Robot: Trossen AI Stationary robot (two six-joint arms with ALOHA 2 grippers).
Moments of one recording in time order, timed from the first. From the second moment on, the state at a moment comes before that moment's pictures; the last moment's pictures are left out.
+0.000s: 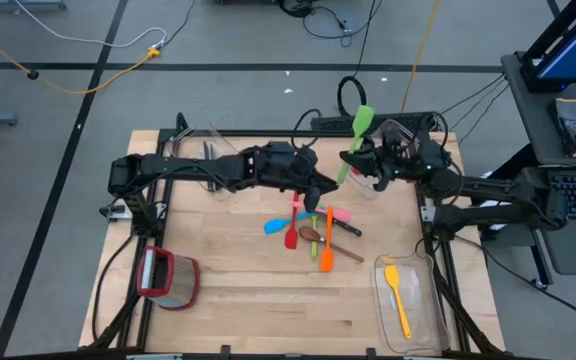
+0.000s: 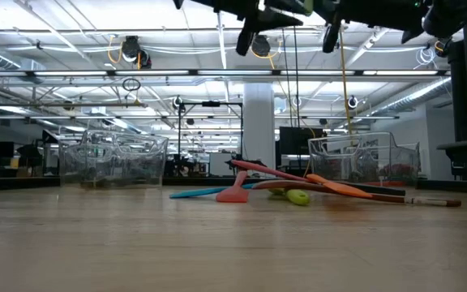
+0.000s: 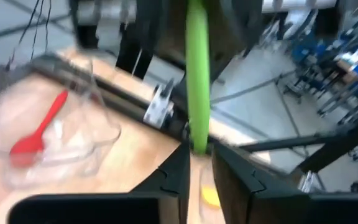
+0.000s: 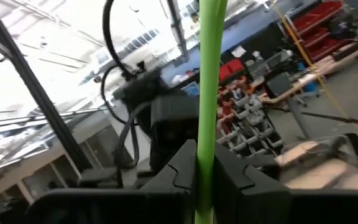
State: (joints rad) left arm 0.11 1.77 1.50 0.02 0.12 -0.45; right arm -0.38 0.98 0.57 0.74 -0.32 0.66
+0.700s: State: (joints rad) left arm 0.11 1.77 1.50 -0.33 -0.12 -0.35; right arm -0.34 0.55 0.57 -0.07 -0.72 1.04
